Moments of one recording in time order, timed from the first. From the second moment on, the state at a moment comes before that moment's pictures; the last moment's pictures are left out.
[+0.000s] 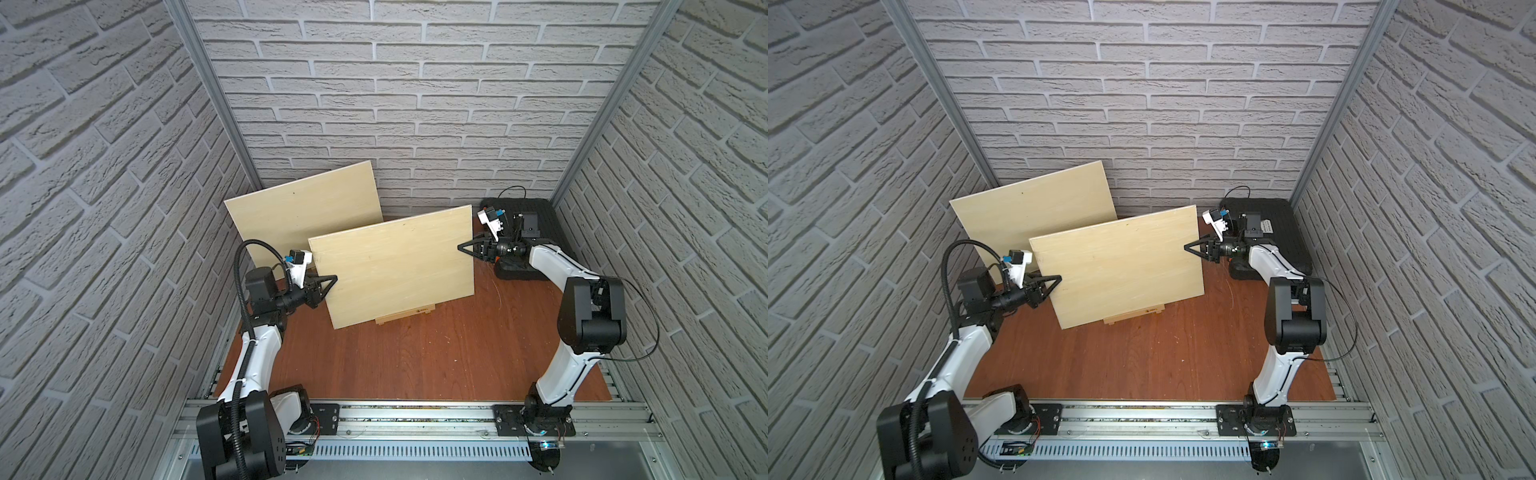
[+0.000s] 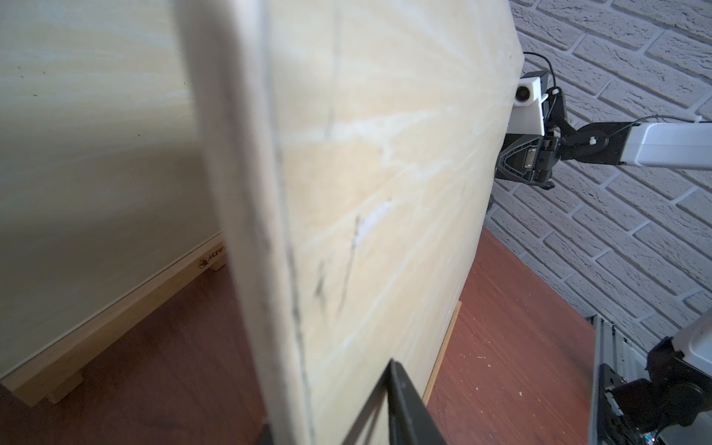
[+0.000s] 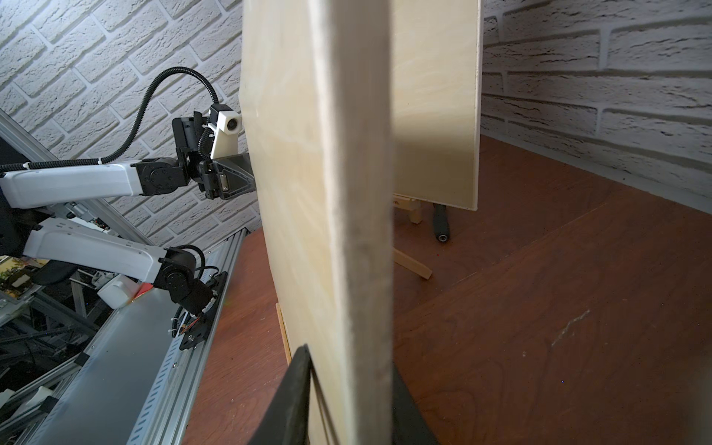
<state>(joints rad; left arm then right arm) 0.23 1.06 0.57 0.03 1.02 0.01 -0.06 1.85 1.35 -0.31 -1.37 -0.27</state>
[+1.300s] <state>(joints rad) 0.16 0.90 0.61 -0.09 0.89 -0.02 -0.06 1.61 1.21 -0.10 -1.26 -0.13</state>
